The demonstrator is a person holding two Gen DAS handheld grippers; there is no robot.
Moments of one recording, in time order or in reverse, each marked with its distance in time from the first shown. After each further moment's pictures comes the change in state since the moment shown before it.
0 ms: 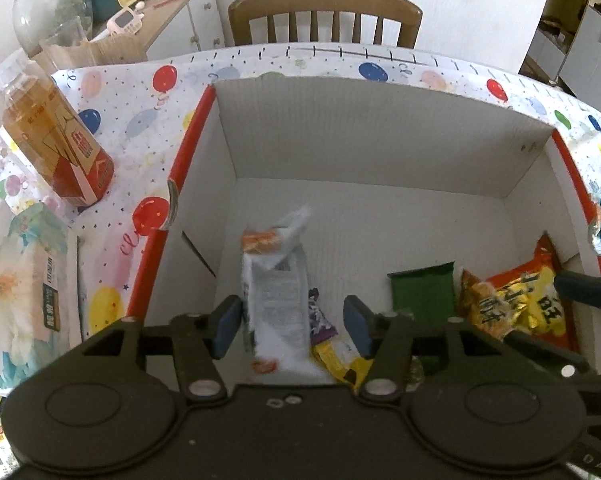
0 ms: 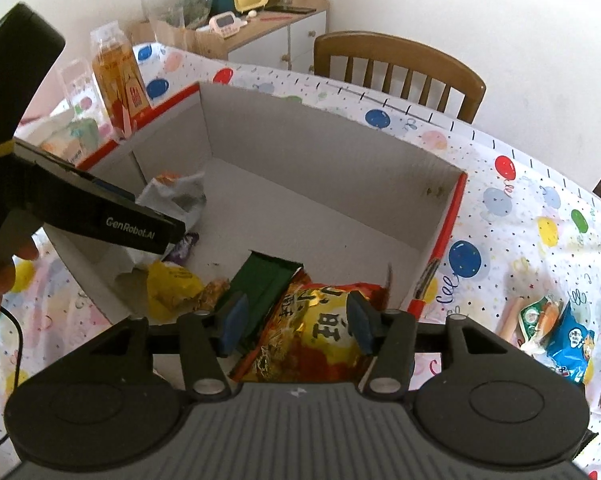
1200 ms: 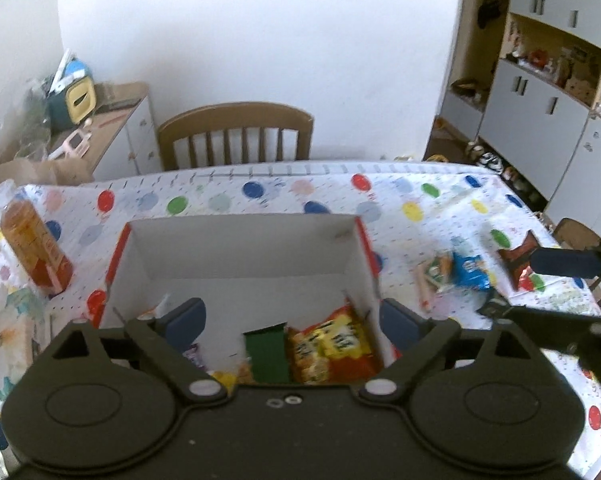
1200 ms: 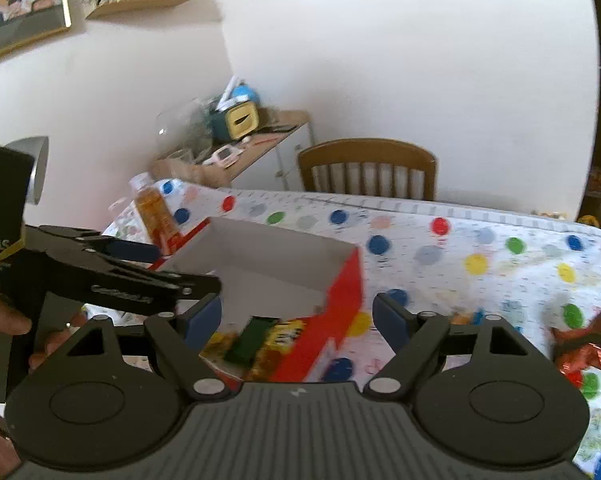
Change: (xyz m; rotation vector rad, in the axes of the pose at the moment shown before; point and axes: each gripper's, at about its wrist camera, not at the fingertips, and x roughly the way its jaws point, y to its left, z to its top) left arm -0.132 -0.083 -0.027 0.098 -0.323 -0.166; right arm -0.170 -0.089 -0.056 0.154 -0.328 0.076
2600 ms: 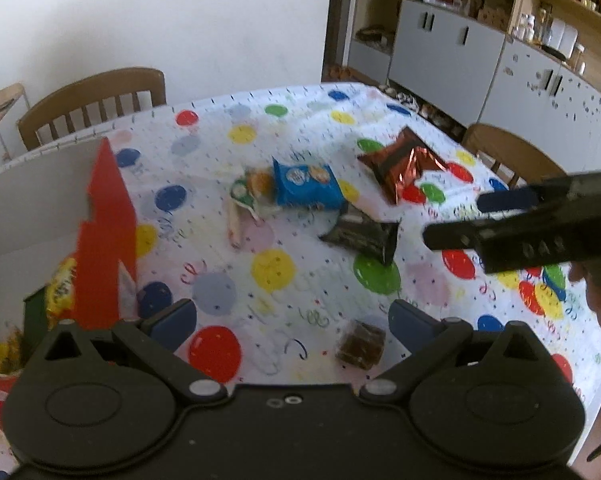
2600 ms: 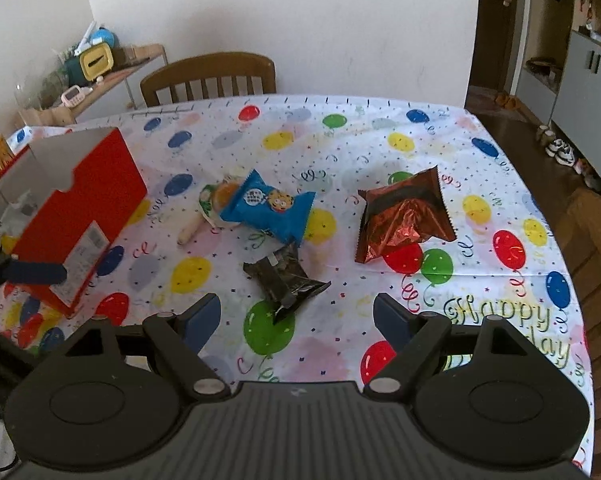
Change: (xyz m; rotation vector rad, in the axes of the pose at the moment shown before) left arm 0.081 -0.178 -0.077 0.174 0.102 -0.193; right arm 0.018 -0.170 -0.097 0.121 0.221 -0.280
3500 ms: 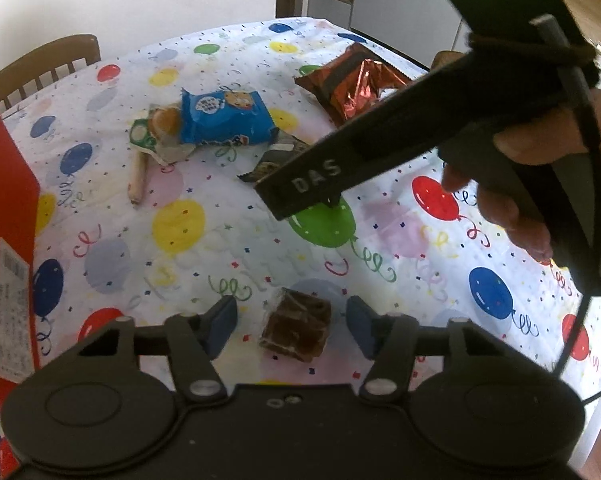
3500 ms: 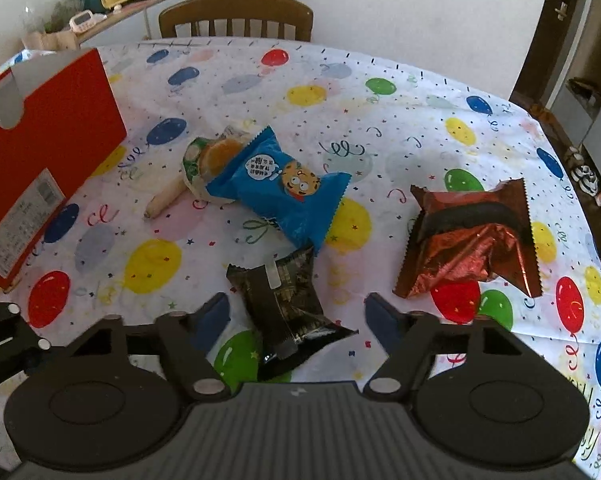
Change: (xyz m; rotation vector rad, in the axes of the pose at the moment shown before) left arm 0.069 -0.043 -0.016 0.100 0.129 -0.074; right arm 0.095 0.016 0.022 -0.180 0.118 -0.006
